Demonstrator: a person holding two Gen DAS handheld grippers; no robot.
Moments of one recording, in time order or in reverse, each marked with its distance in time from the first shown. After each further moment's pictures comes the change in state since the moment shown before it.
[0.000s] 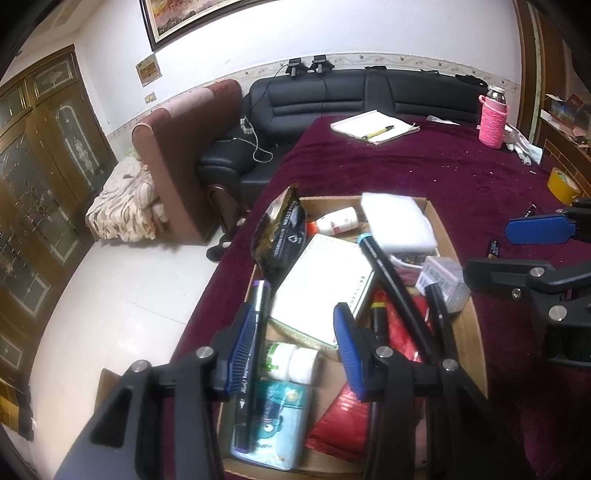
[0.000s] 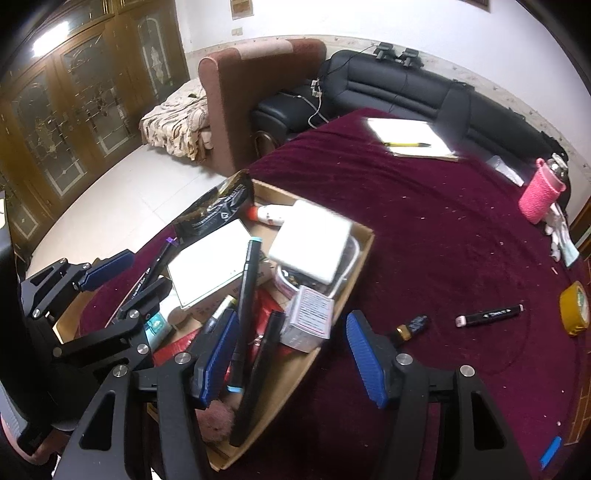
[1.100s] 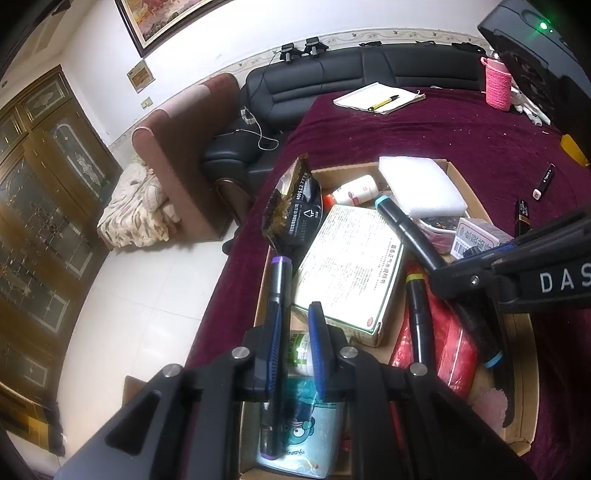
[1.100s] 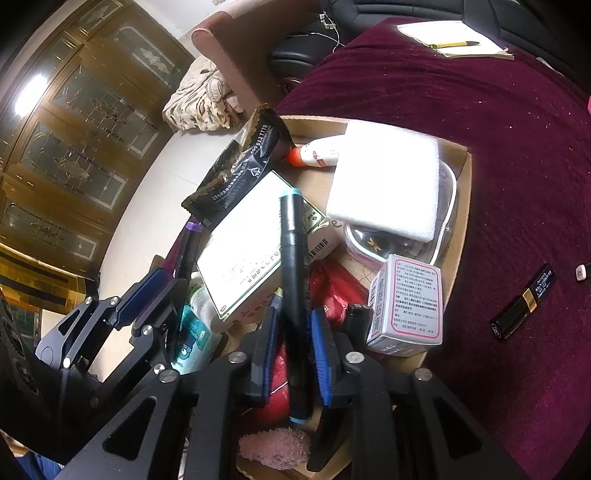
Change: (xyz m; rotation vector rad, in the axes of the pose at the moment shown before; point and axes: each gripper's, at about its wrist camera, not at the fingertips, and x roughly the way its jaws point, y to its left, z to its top) left arm 0.026 0.005 -0.013 0.100 0.056 0.074; right arm 0.087 0.003 0.005 0.211 0.236 0.339
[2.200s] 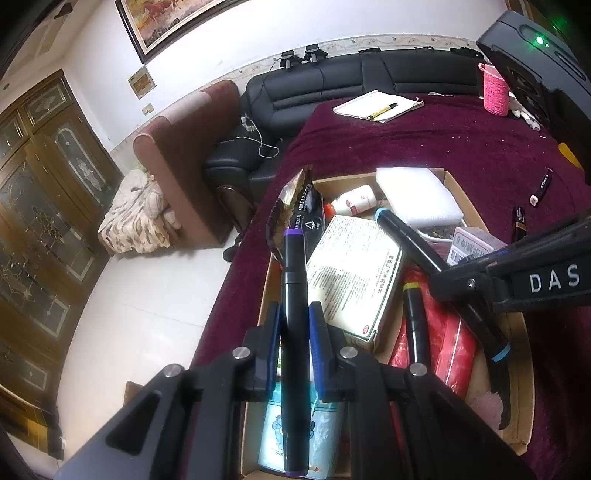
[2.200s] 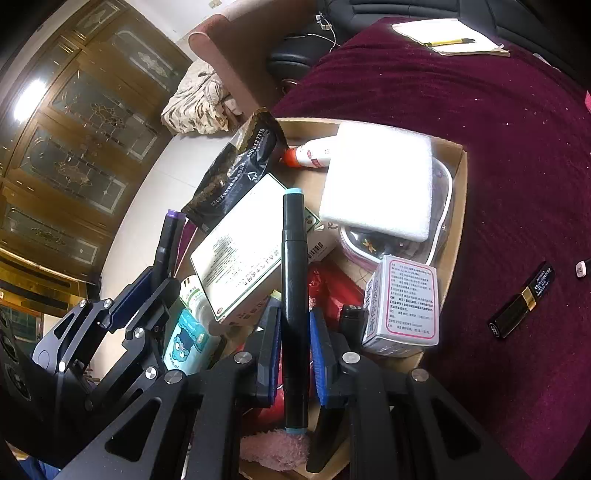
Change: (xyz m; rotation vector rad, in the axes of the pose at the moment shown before) left arm -0.007 -0.002 0.004 0.009 -0.030 -0.002; right arm 0.002 -0.007 0.000 0.010 -0.001 0.008
